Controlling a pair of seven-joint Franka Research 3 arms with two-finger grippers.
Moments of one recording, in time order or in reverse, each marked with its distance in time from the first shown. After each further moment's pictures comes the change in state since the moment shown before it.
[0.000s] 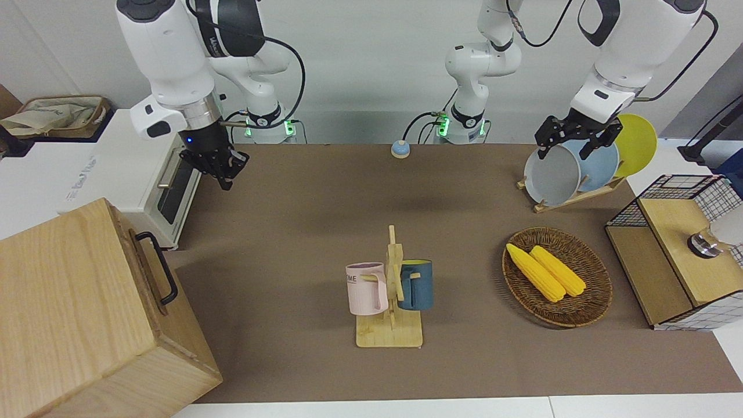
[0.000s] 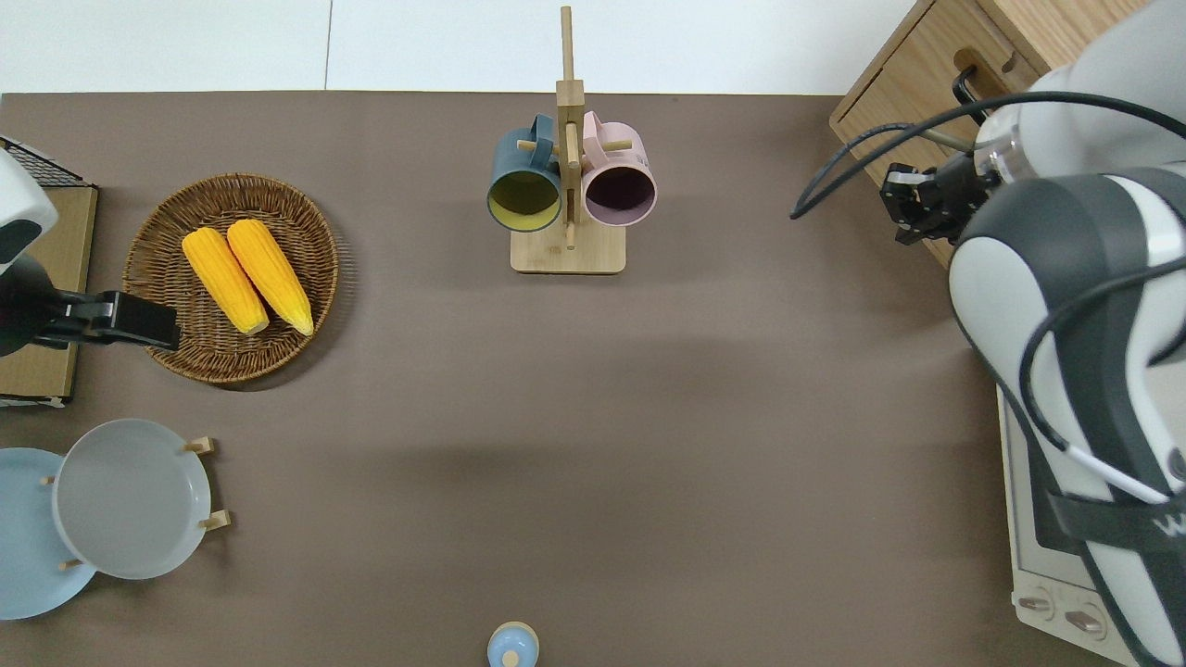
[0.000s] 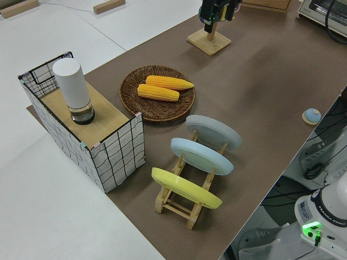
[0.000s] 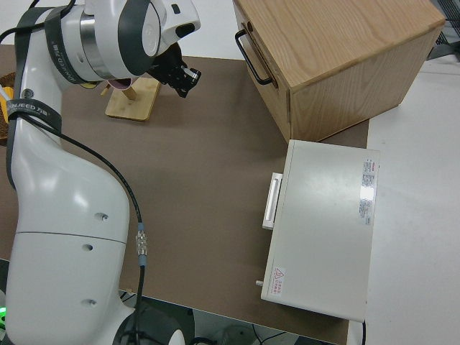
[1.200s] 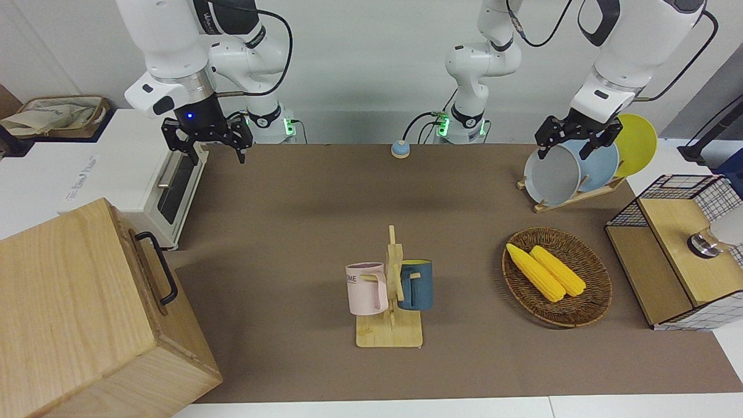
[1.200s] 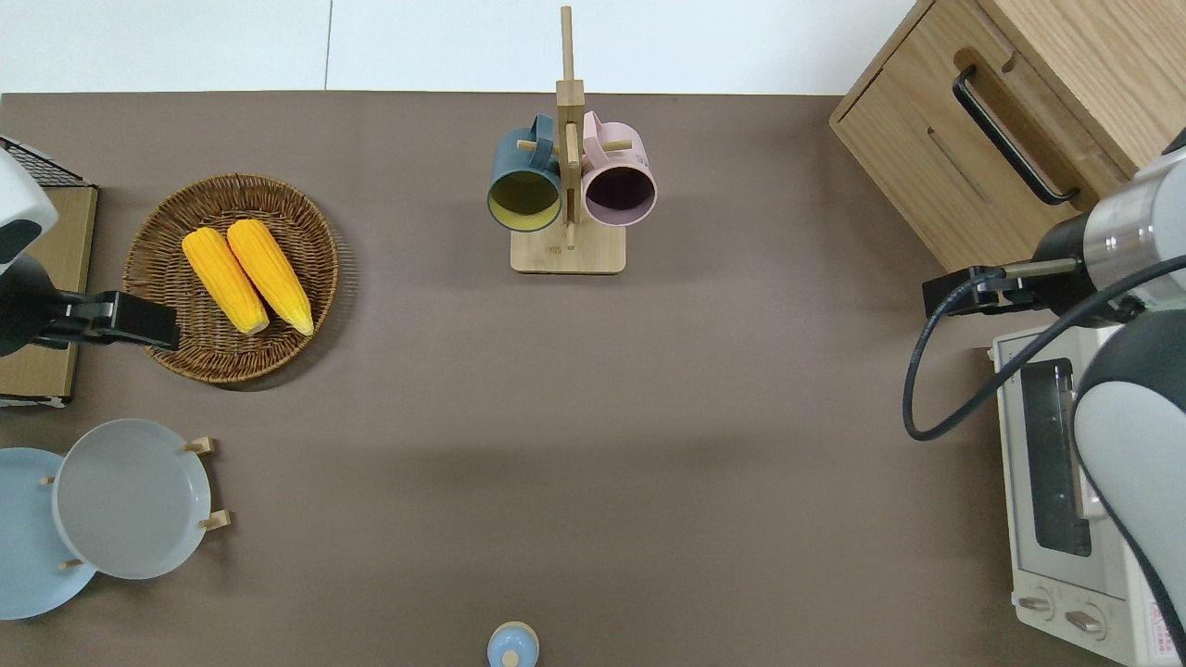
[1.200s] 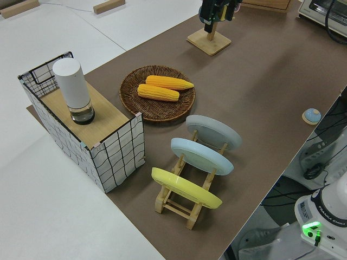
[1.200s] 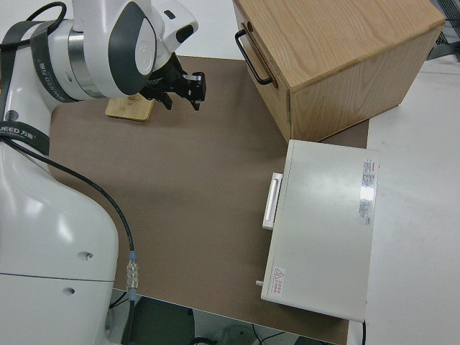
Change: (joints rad) left arm 0.000 0.000 0.000 0.000 0.000 0.000 0.000; right arm -0.003 -0.109 -0.014 -0.115 0.002 0.001 -0.267
